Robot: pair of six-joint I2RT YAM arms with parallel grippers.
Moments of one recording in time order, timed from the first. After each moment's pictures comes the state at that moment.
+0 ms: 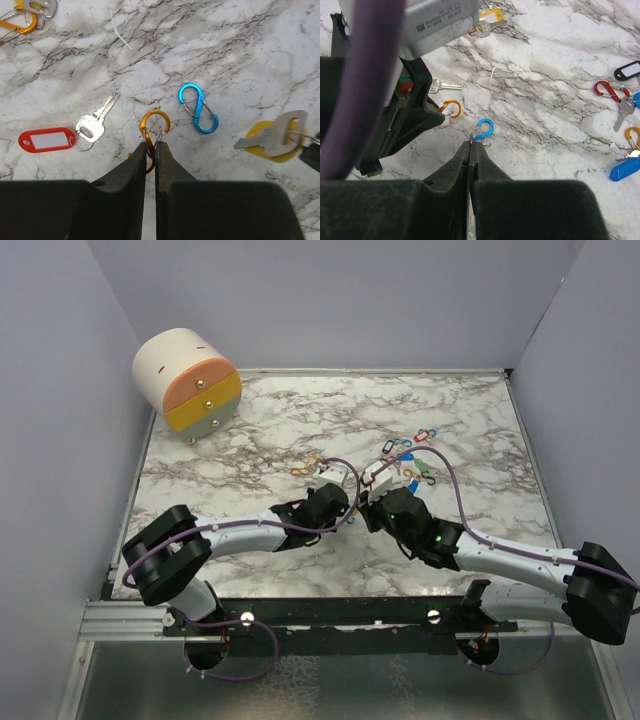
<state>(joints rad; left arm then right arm) -1.00 1.56 0.77 -0.01 -0.42 -0.49 0.97 1.14 0.55 0.15 0.32 0.12</state>
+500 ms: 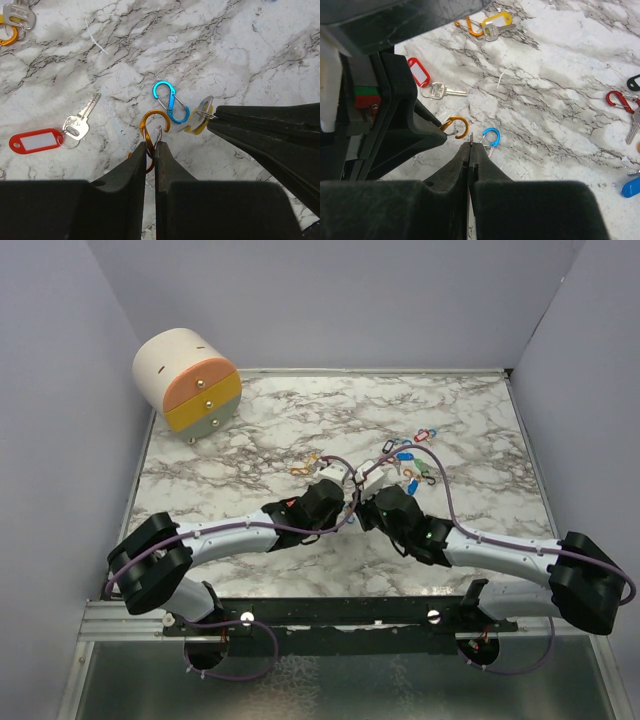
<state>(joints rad) -1.00 1.45 0.78 -0.05 -0.30 -0.46 0.97 1.22 0.56 0.22 0.28 0.10</state>
